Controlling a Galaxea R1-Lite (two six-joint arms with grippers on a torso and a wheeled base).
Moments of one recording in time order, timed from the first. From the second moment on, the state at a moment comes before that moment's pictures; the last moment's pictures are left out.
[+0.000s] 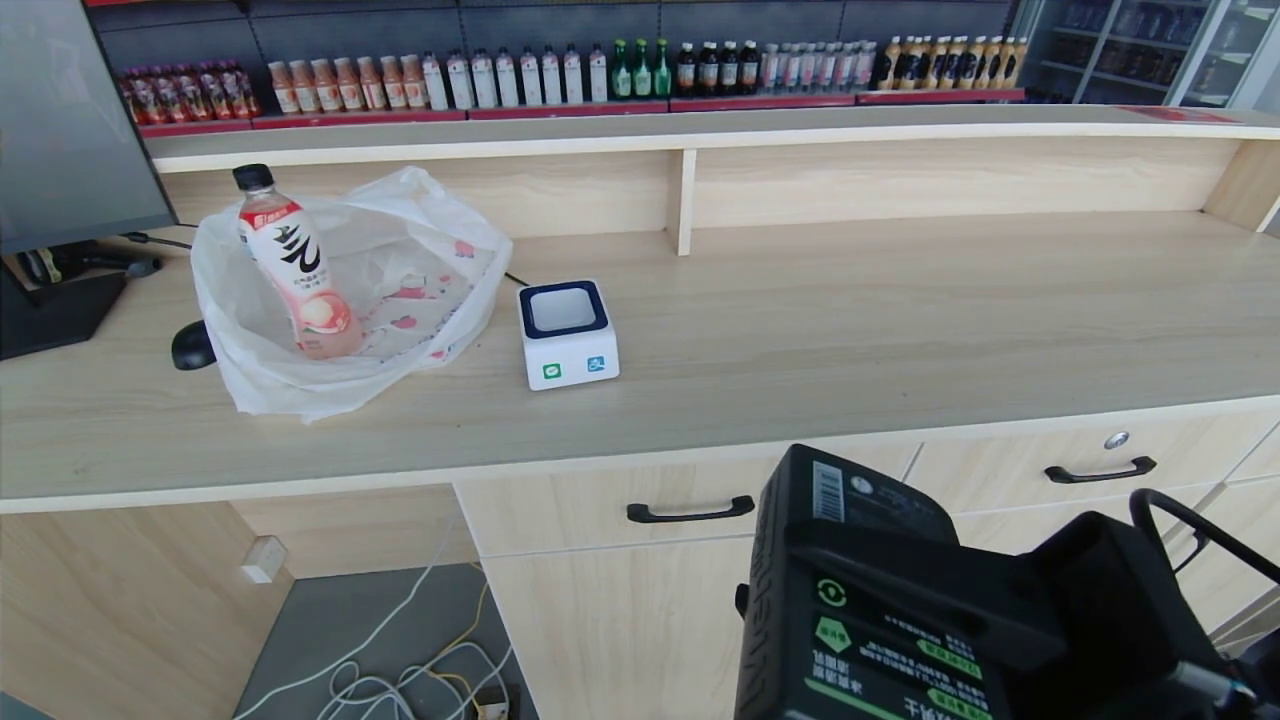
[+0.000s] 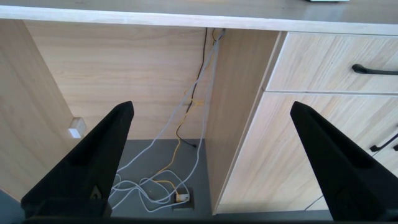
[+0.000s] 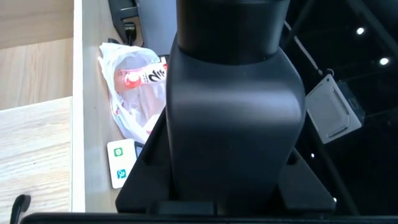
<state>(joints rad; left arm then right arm) 0.00 0.00 0.00 0.00 0.00 0.00 0.96 1.52 -0.29 -1.57 0.30 -1.53</state>
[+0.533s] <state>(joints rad) 0.00 0.00 0.00 0.00 0.00 0.00 0.97 1.53 -0.32 -1.57 0.30 -1.59</state>
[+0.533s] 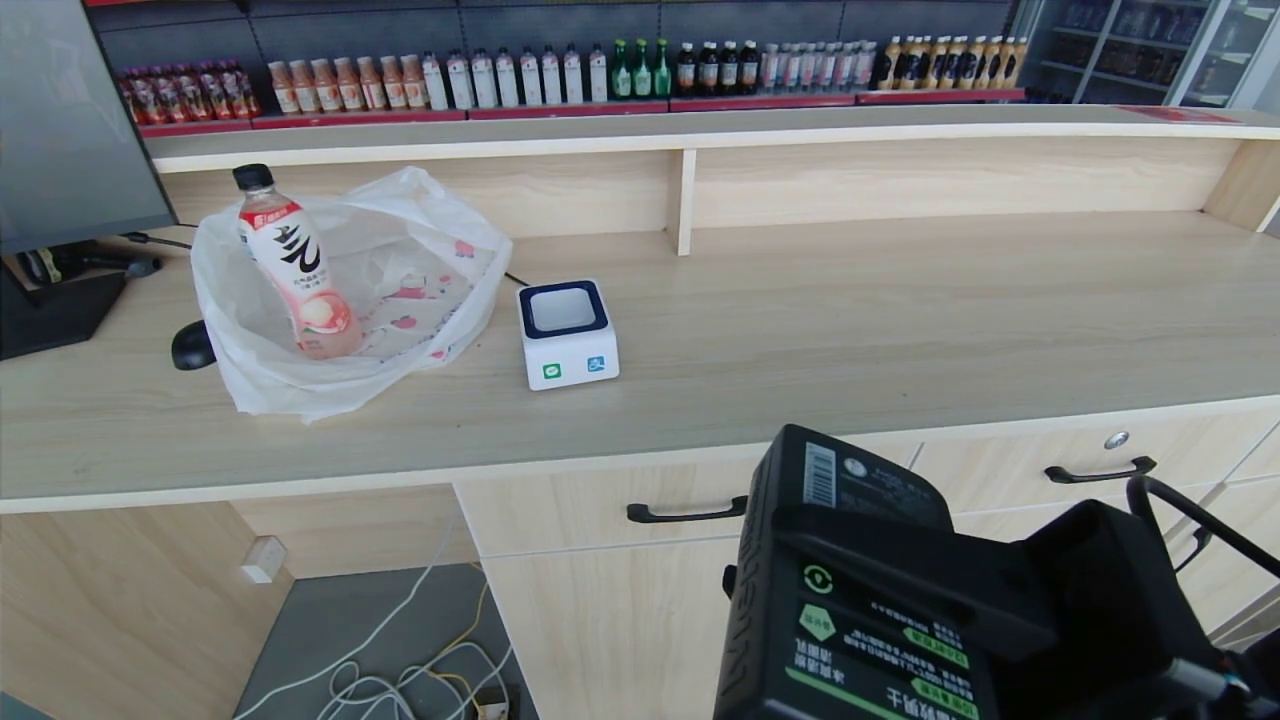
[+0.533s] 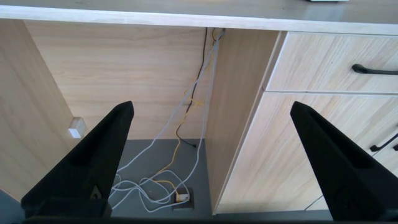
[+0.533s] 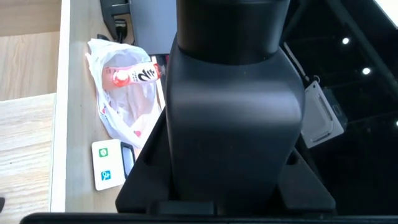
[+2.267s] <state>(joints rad) 0.00 0.00 0.00 0.00 0.00 0.00 0.98 1.49 -0.28 -1.57 0.29 -1.37</state>
